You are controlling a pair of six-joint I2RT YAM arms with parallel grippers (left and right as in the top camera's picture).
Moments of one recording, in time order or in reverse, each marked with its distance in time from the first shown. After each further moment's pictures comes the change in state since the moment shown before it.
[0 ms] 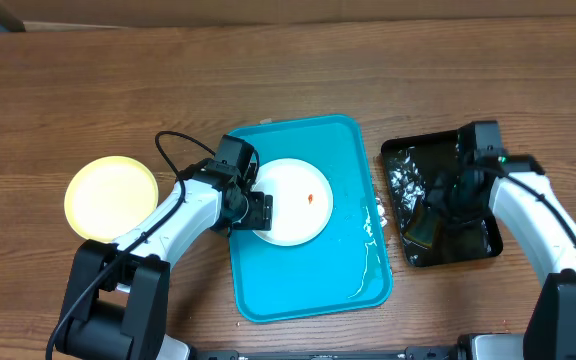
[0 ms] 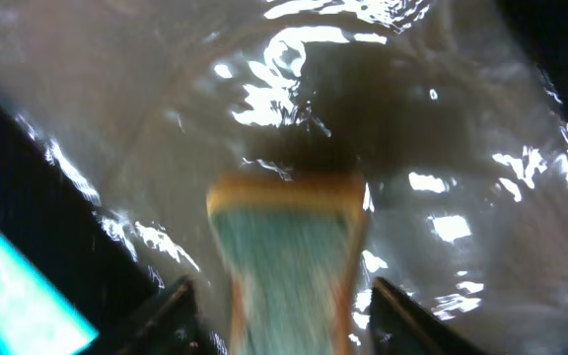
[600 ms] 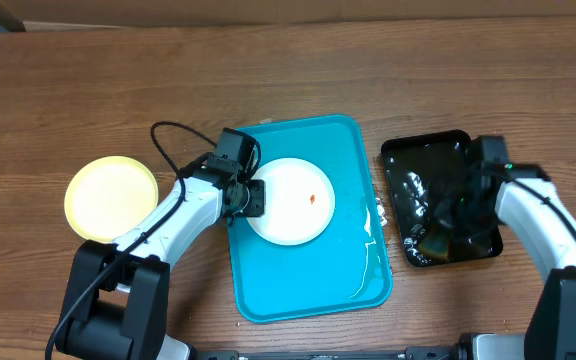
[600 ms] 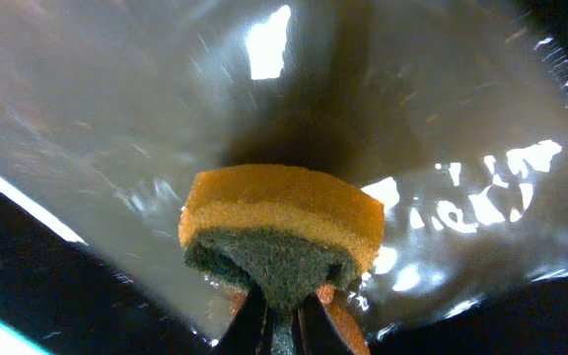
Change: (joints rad) left arm -0.010 0.000 0.021 0.092 -0.082 0.010; right arm -0.058 0.000 0.013 -0.166 -0.030 0.022
